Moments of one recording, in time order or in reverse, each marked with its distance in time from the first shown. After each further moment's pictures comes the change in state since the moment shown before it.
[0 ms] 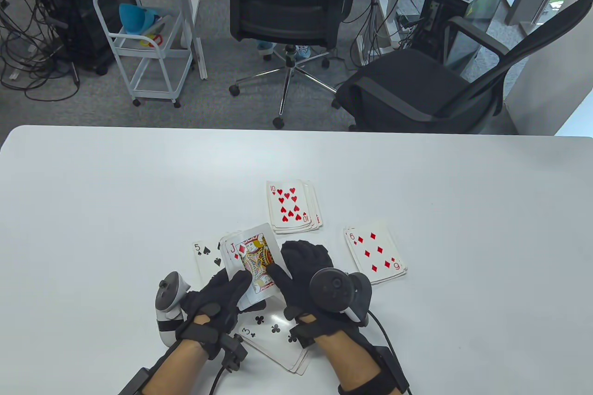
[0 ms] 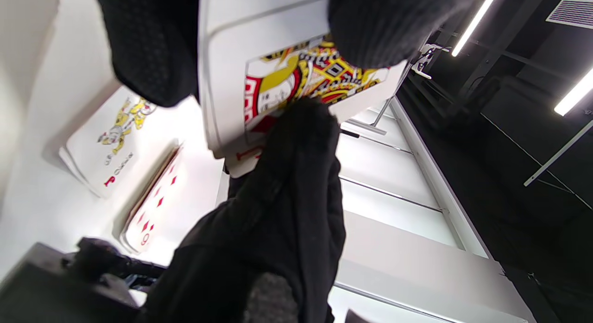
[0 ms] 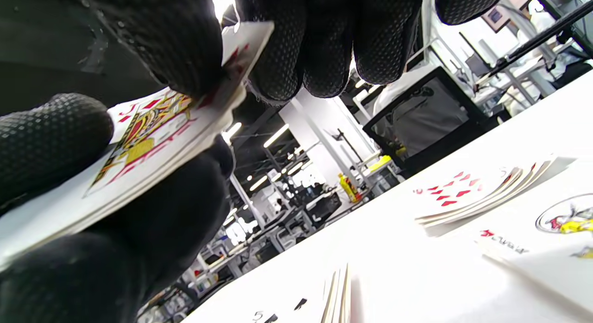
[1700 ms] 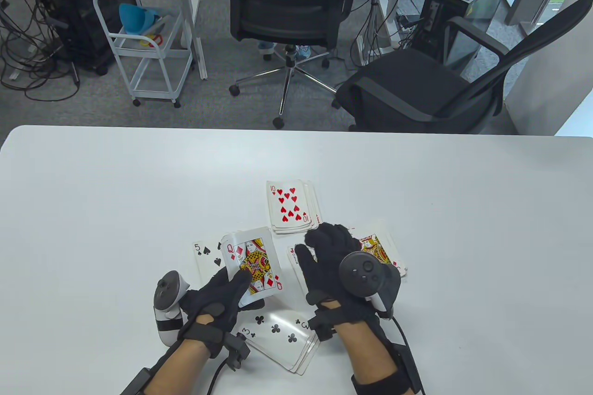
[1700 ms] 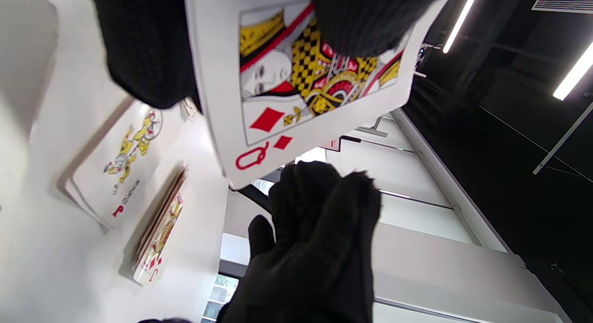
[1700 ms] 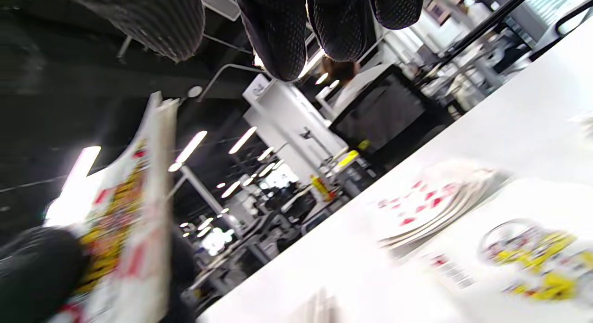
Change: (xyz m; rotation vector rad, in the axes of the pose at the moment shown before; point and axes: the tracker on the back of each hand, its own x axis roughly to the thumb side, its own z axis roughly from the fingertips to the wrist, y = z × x) left_hand 0.006 0.002 0.000 0.050 -0.018 -0.094; right_hand -0.013 -0.026 -0.006 0.029 0.113 -0.096
